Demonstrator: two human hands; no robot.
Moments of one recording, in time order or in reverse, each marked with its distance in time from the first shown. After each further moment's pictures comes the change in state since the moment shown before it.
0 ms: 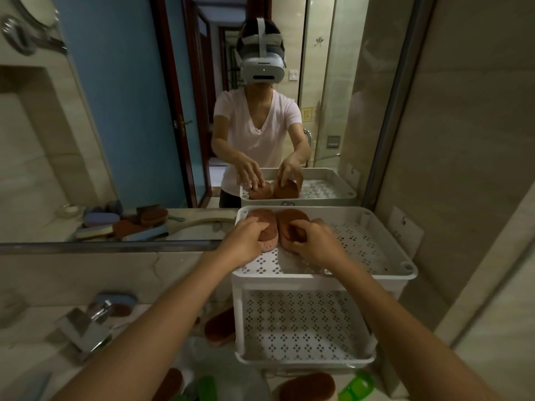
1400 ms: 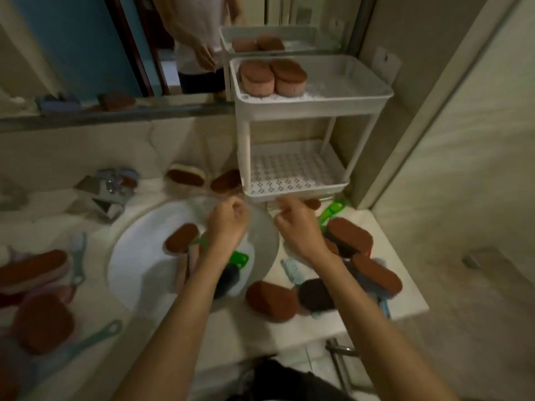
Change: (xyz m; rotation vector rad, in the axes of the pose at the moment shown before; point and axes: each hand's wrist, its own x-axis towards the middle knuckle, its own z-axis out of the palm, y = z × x) left_hand -0.239 -0.036 0.092 -0.475 0.022 -0.382; right_hand -0.251 -0.054 0.128 0.336 0.046 0.207
